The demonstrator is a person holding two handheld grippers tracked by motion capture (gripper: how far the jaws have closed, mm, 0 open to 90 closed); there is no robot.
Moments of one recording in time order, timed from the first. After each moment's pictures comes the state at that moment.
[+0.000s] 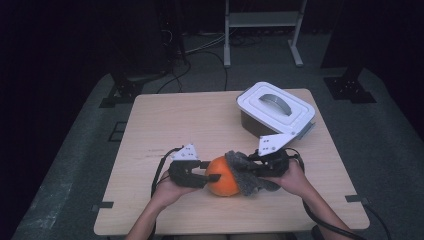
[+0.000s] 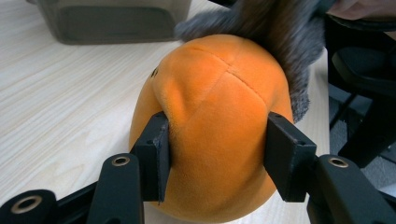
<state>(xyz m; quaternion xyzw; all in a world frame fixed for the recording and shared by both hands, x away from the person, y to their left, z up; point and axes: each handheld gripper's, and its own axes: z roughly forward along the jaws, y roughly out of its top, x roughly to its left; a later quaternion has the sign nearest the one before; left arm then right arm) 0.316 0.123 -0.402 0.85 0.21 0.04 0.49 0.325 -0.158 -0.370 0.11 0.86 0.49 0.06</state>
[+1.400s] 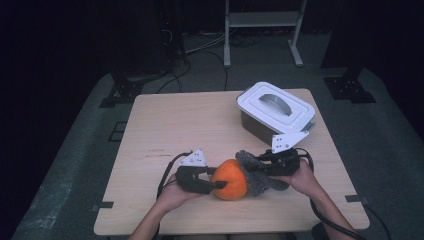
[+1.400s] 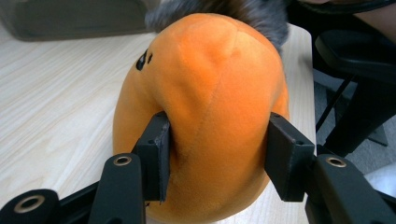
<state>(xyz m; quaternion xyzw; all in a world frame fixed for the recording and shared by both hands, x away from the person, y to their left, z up) 0.310 0.109 -0.409 0.85 0.19 0.01 0.49 0.331 -0.188 -0.378 0.12 0.85 0.52 0.03</state>
